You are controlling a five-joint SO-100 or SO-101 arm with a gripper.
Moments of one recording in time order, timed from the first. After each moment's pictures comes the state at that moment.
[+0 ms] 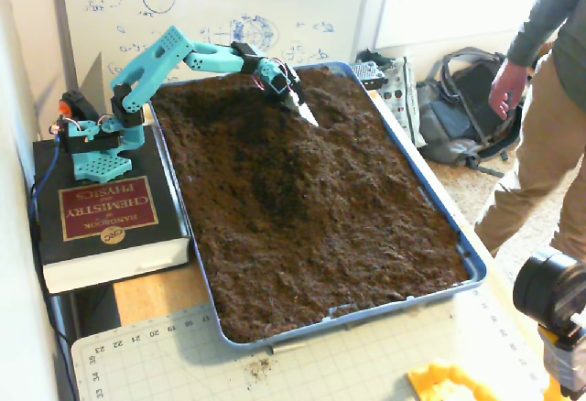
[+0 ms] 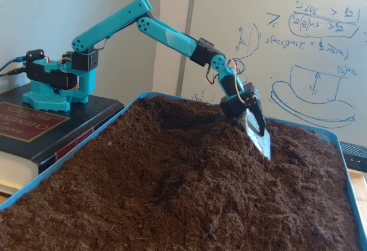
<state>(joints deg) -13.4 38.8 61.8 26.4 5.5</state>
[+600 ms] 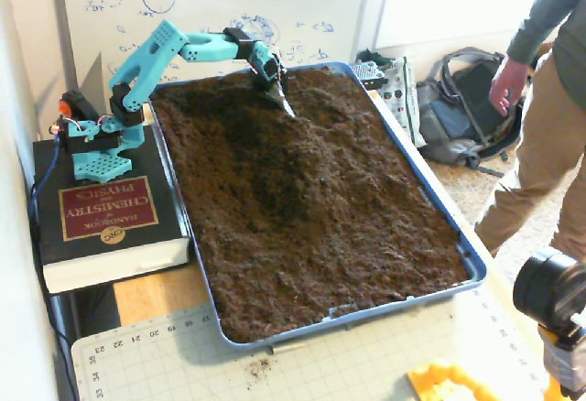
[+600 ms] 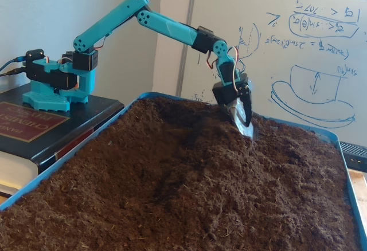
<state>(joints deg) -17.9 44.4 61.6 44.9 7.5</state>
